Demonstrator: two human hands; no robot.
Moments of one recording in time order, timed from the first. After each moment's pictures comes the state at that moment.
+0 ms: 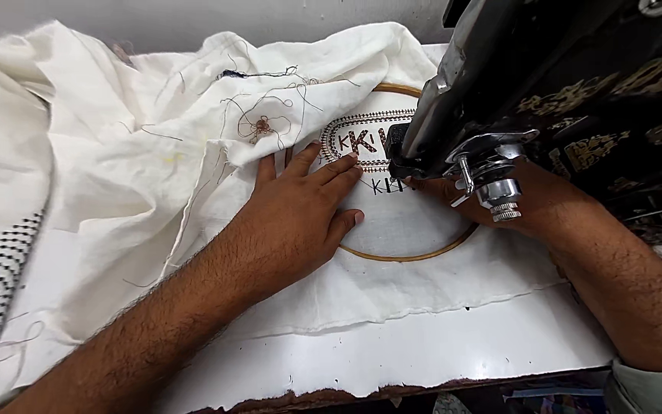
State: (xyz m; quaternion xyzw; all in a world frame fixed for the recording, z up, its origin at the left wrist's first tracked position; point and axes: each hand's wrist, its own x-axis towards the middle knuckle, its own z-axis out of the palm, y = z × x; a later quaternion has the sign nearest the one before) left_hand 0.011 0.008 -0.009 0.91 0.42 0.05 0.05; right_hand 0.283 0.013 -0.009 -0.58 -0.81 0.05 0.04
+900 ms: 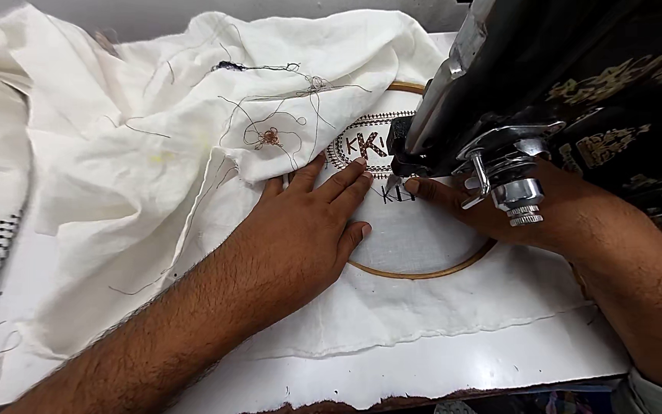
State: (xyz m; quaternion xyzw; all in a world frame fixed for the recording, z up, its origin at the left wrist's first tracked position) left_hand 0.015 -0.004 -0.012 0.91 0.41 0.03 0.06; right_hand 0.277 0.003 0.001 -0.62 -0.78 0.08 -0.03
